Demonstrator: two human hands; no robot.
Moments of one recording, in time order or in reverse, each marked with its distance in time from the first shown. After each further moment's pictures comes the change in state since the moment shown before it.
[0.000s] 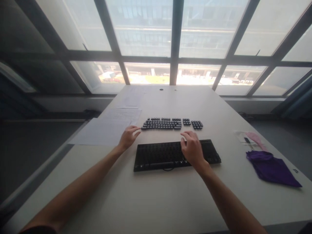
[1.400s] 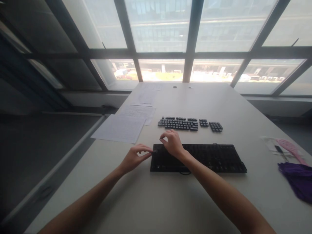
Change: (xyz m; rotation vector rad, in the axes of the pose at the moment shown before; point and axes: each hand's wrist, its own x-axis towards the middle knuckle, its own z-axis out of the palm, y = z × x) left_hand -0.092 0.052 -0.065 -0.462 -0.205 -0.112; right_hand 0.046 -0.090 0.124 0.310 -0.274 -0.137
